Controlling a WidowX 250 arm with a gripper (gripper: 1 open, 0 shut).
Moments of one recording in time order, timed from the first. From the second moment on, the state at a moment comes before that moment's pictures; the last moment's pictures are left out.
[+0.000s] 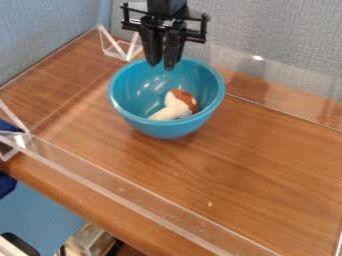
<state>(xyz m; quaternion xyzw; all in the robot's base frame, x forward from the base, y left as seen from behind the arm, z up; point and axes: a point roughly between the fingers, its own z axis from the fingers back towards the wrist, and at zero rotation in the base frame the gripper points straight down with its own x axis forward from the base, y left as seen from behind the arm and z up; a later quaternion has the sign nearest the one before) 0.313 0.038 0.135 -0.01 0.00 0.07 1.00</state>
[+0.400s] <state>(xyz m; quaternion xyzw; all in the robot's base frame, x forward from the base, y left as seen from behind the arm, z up) 0.315 0.039 0.119 -0.01 0.00 0.10 0.99</state>
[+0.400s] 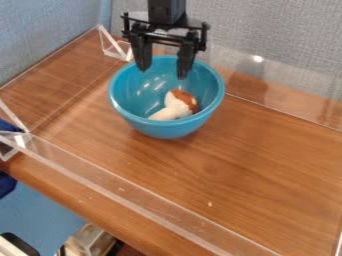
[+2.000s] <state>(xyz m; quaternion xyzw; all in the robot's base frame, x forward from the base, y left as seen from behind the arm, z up) 0.329 0.054 0.049 0.02 0.01 0.18 0.98</state>
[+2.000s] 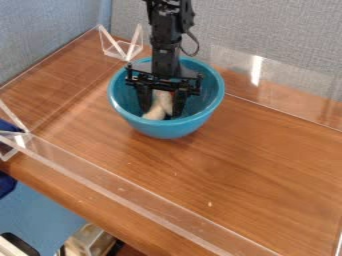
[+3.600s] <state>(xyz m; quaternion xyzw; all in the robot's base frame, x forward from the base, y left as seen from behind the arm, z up) 0.324 0.100 0.171 -0.04 -0.03 0.30 0.95</state>
